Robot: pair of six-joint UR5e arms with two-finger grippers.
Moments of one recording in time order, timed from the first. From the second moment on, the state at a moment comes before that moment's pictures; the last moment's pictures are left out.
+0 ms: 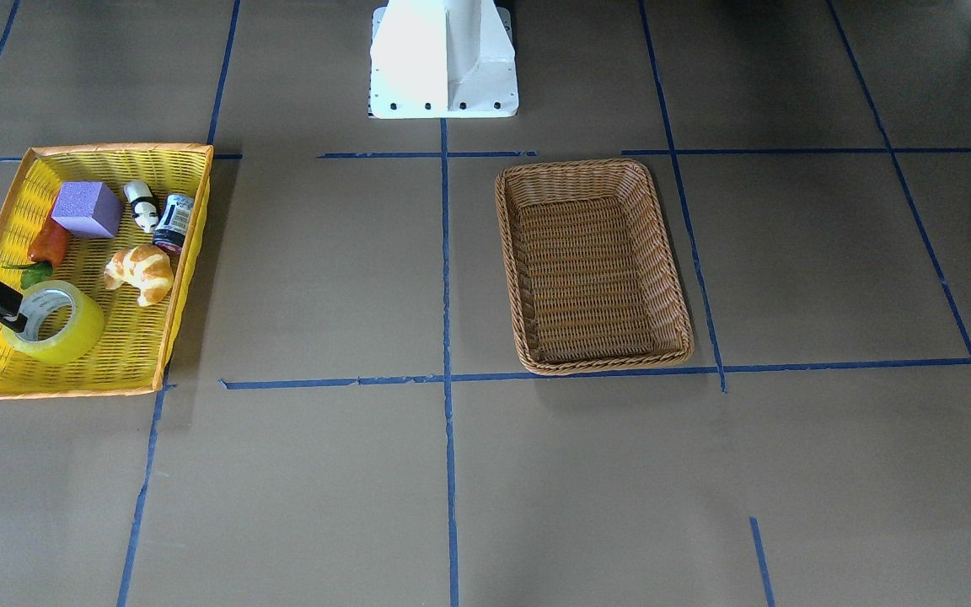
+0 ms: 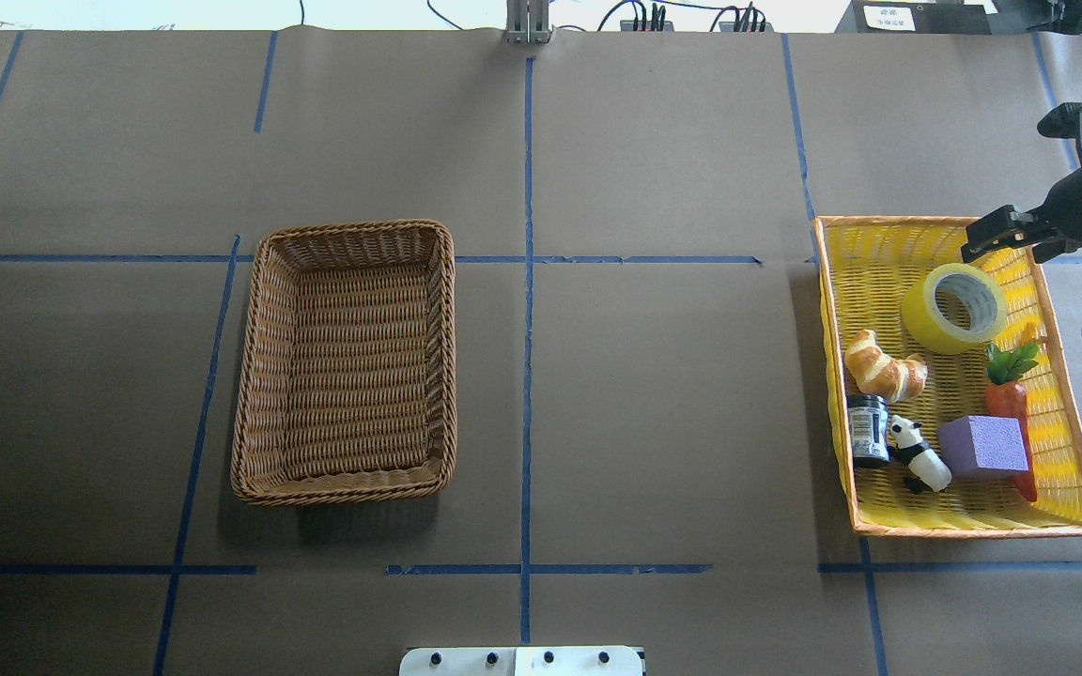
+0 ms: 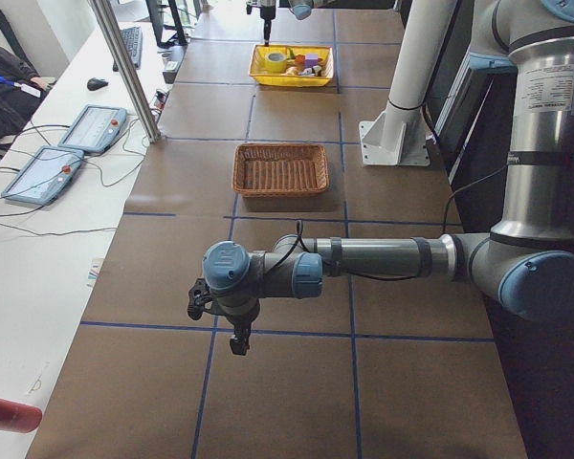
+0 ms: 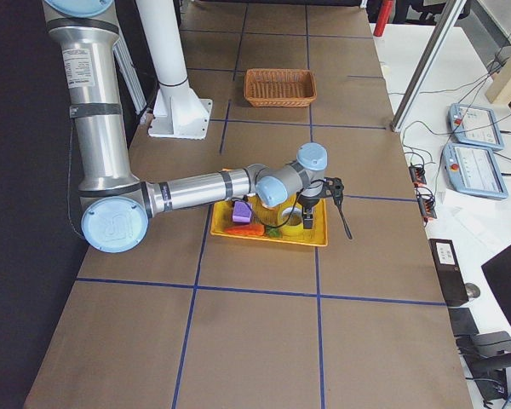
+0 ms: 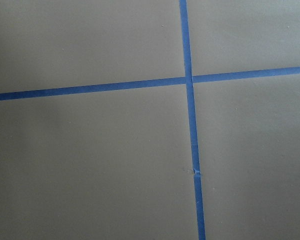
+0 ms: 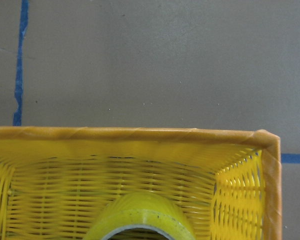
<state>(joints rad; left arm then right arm) -1.58 -1.56 -1.56 -1.57 -2.37 0.12 1.11 -1.46 1.59 -1.16 2.23 0.69</state>
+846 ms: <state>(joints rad) -1.58 -1.56 -1.56 -1.57 -2.37 0.12 1.07 -1.52 1.57 -1.06 2.22 0.77</state>
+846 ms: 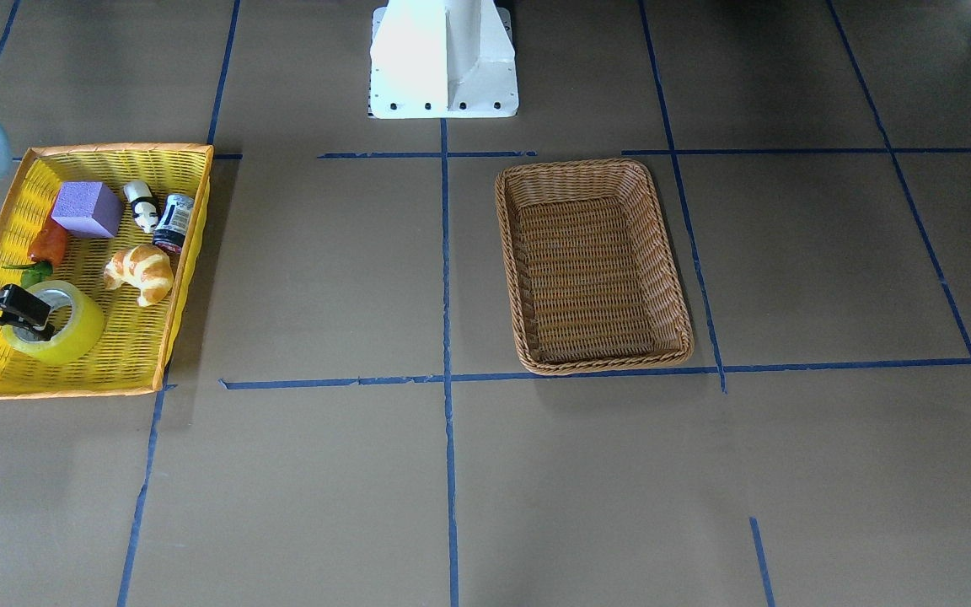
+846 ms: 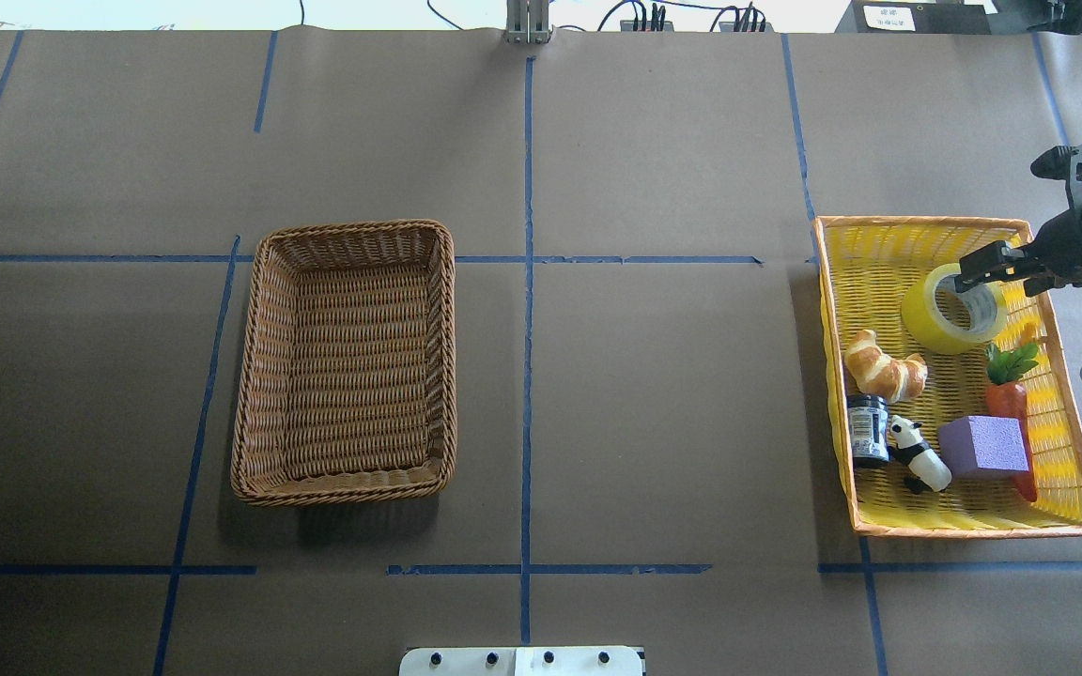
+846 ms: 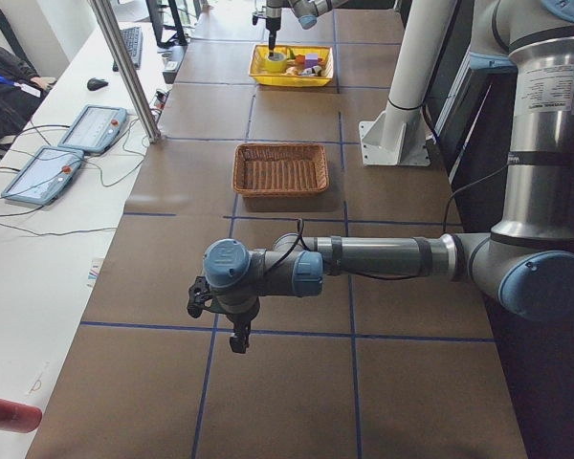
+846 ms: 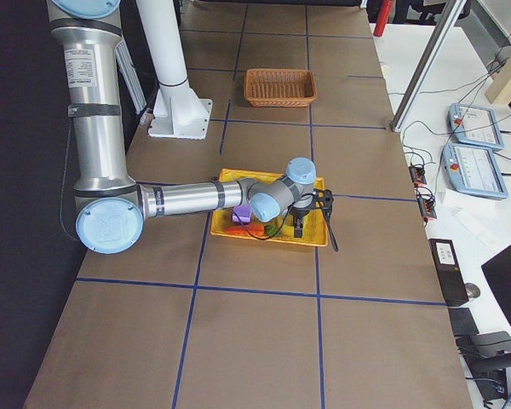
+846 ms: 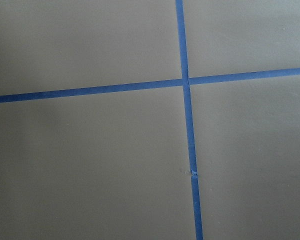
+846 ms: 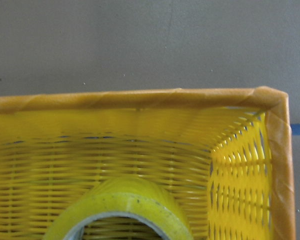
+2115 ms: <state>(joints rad) -1.58 -1.56 -1.57 -1.57 -2.37 0.12 0.99 -1.53 1.55 -1.06 2.17 0.77</state>
